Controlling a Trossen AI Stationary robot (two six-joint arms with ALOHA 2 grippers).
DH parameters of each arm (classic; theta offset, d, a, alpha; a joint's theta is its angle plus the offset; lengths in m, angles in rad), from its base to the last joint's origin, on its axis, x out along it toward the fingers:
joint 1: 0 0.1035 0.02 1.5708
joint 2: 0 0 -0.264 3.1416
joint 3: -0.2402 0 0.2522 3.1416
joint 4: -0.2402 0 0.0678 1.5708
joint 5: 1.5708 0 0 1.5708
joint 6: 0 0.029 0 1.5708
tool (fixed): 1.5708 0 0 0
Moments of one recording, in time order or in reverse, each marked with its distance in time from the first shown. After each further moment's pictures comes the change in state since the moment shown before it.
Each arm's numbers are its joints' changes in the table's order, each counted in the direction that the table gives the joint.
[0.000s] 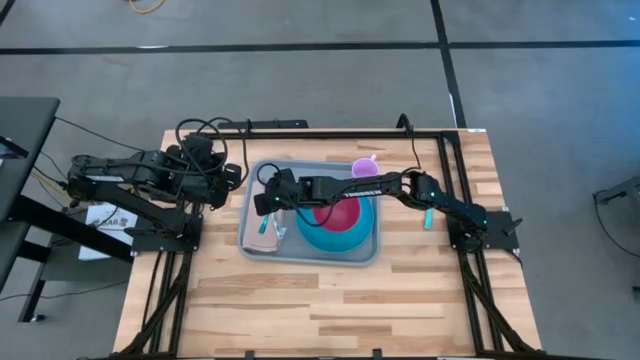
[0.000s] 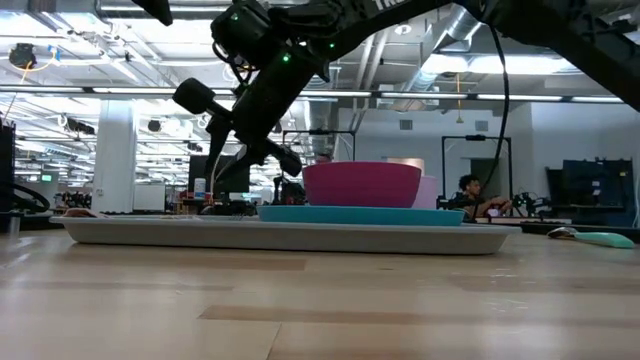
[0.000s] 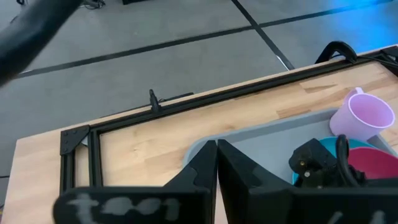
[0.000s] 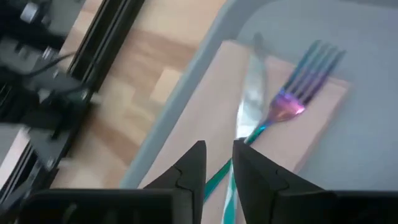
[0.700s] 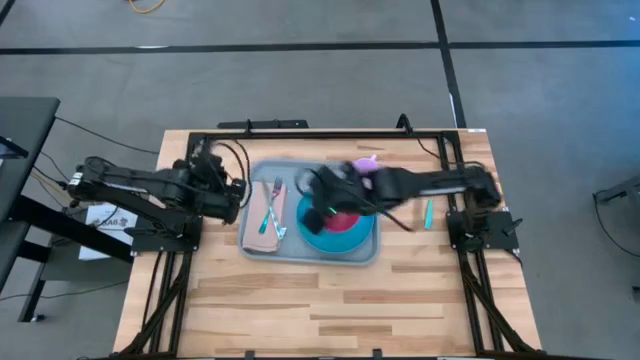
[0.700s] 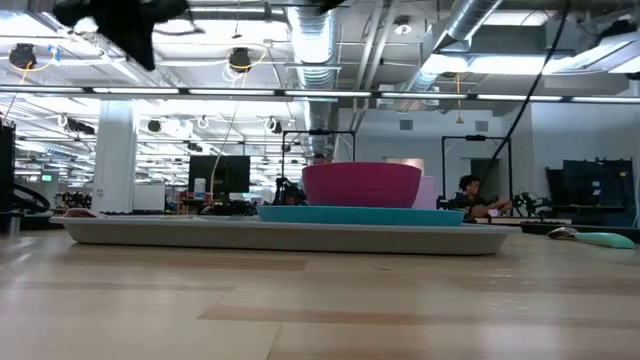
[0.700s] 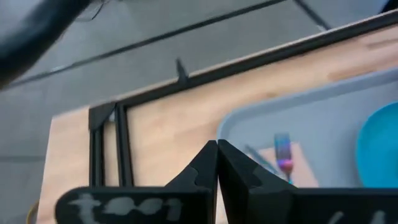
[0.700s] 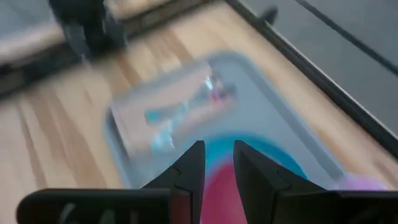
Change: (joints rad) left arm -0.012 0.000 0.266 0.001 0.027 -0.123; right arm 0.220 0.504 -0.001 -0.589 0.243 -0.443
